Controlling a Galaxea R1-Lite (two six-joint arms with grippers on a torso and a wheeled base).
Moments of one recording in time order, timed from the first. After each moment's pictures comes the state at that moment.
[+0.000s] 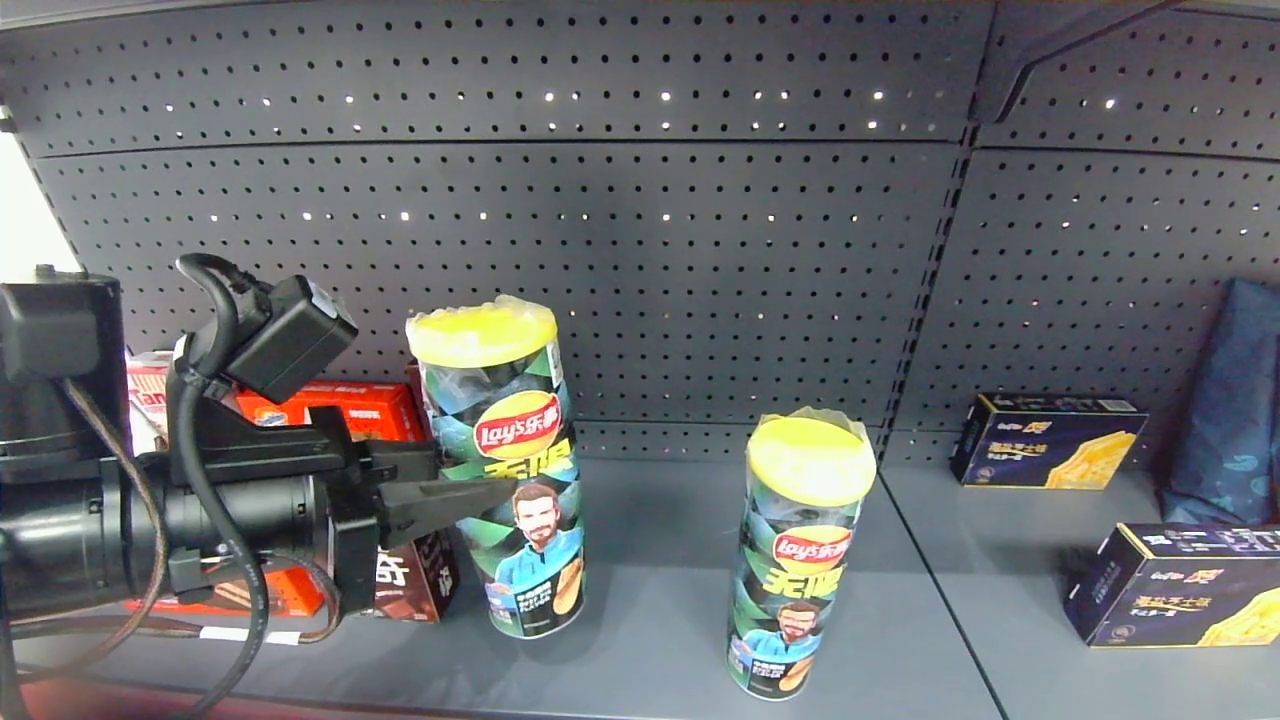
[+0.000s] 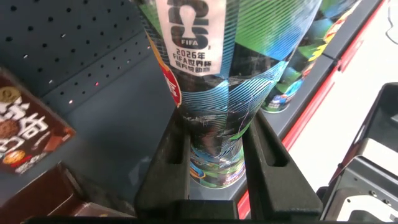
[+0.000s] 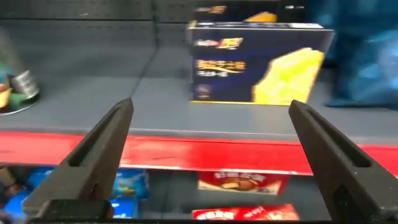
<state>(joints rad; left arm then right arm) -0.37 1.34 -0.75 -0.24 -0.51 0.14 0.00 0.00 -0.01 -0.02 -0.02 0.00</state>
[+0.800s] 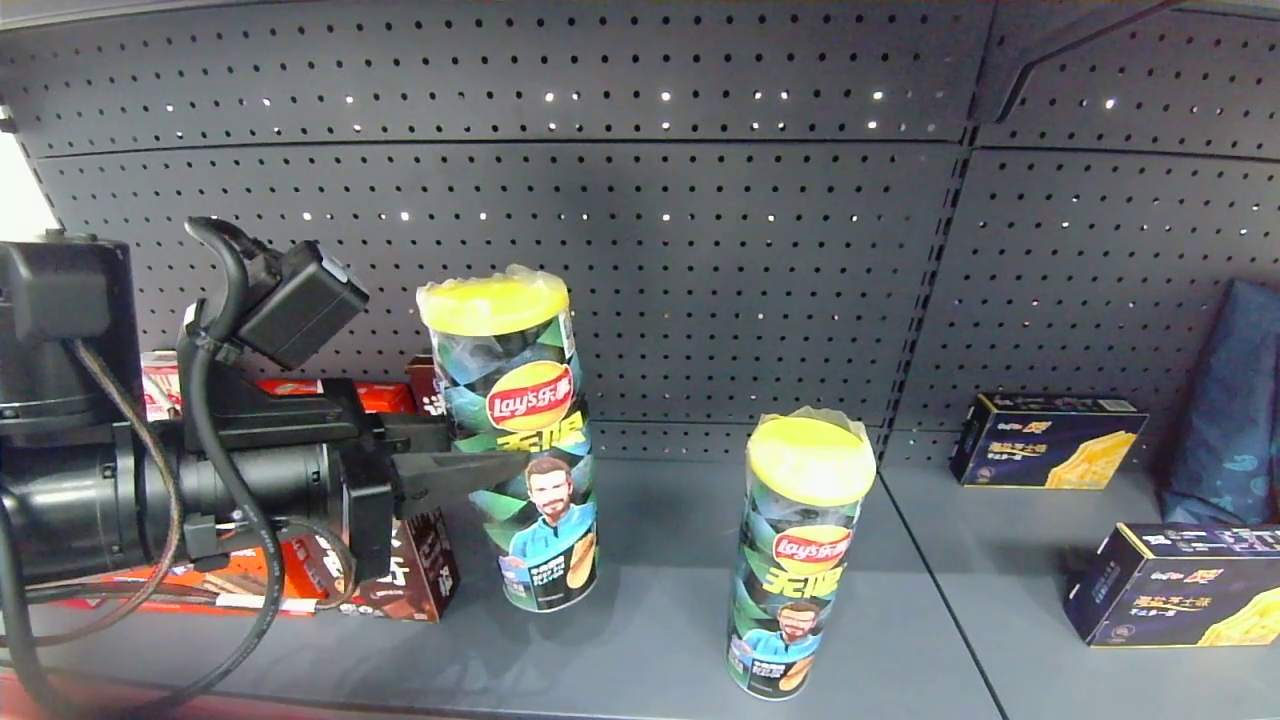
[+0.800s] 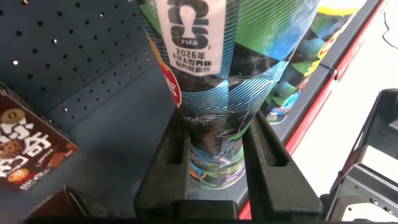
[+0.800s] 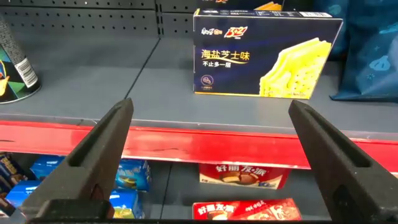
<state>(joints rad) -0.38 1.37 -0.81 -0.24 -0.51 0.13 0.00 0.00 0.00 0.00 0.02 -0.01</state>
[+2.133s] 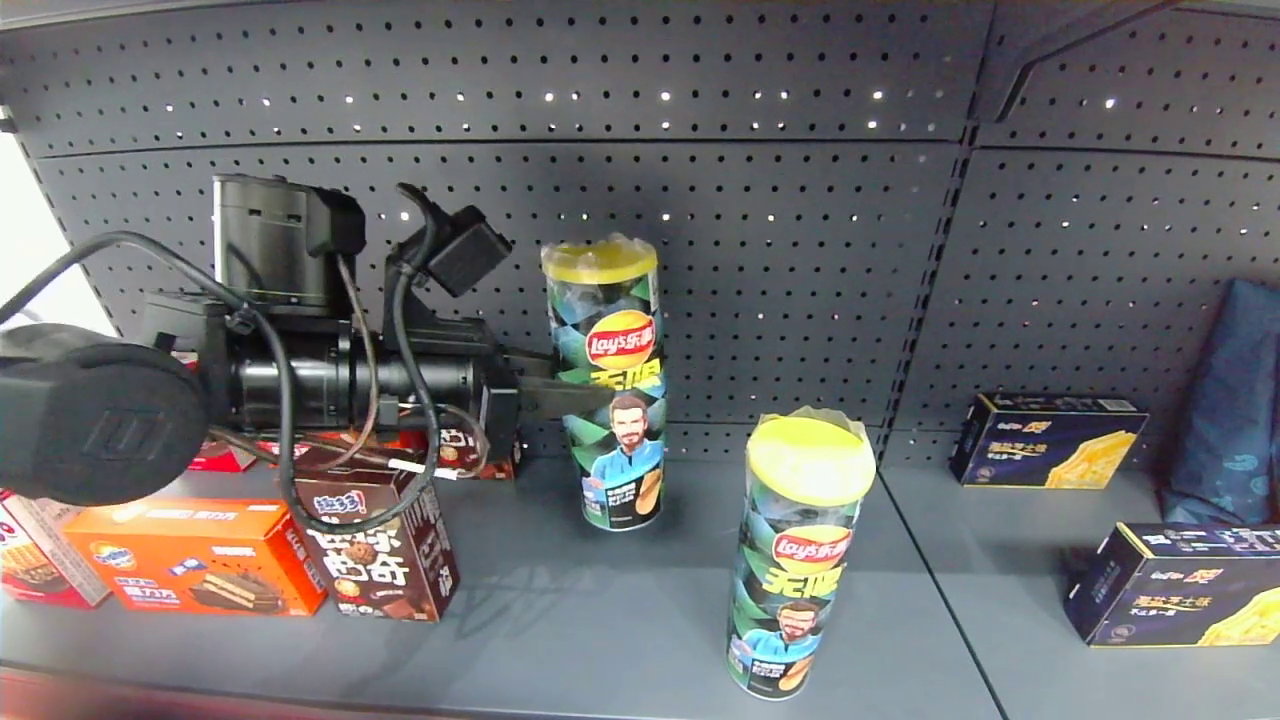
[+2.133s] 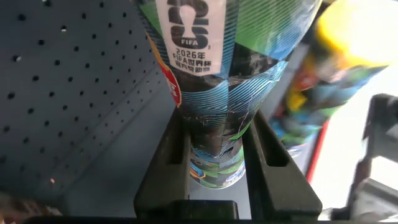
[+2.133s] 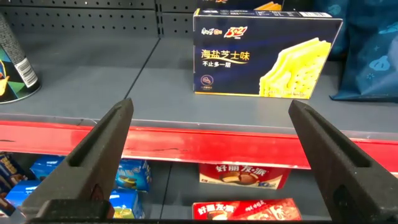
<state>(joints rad) -0.34 1.71 -1.12 -0.23 -0.70 0.22 0.00 0.00 0.00 0.00 0.02 -0.01</state>
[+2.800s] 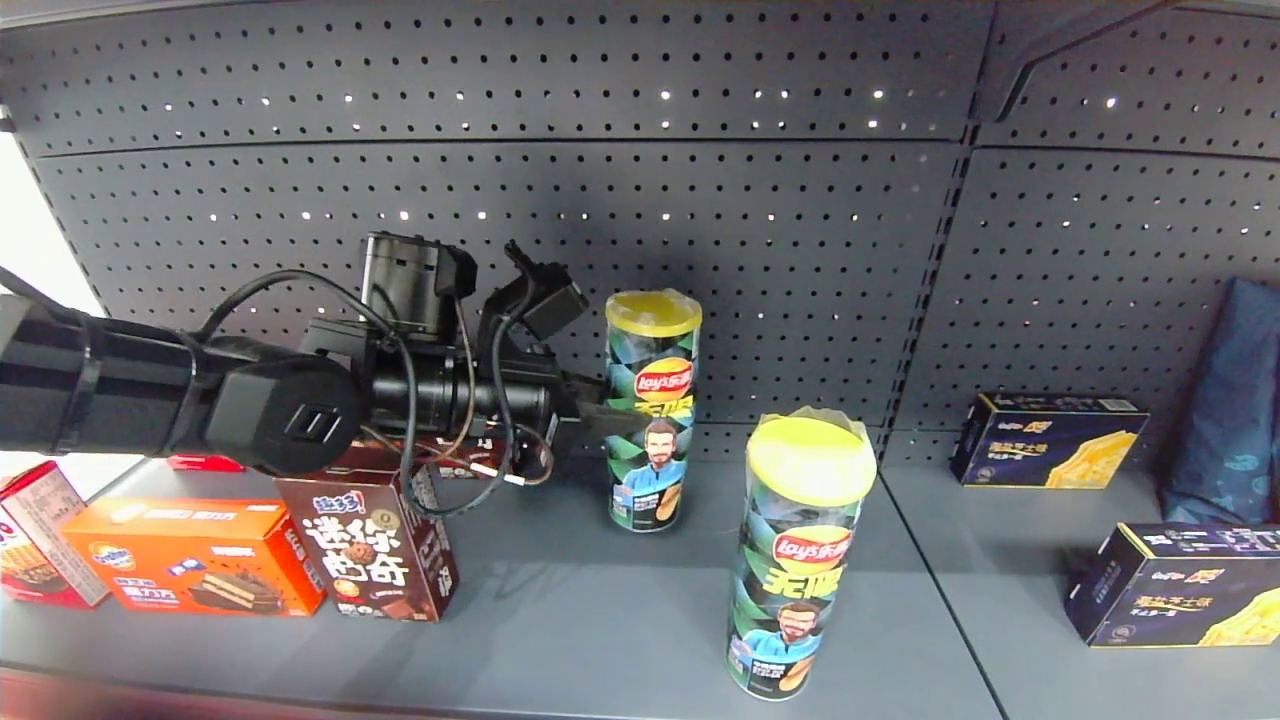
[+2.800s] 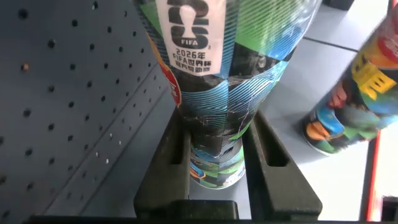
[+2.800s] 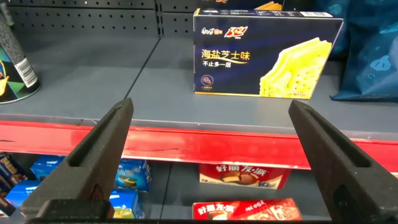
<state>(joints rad) -0.37 1.91 -1.23 -0.24 -0.71 0.35 0.00 0.00 0.00 0.00 0.02 -0.01</state>
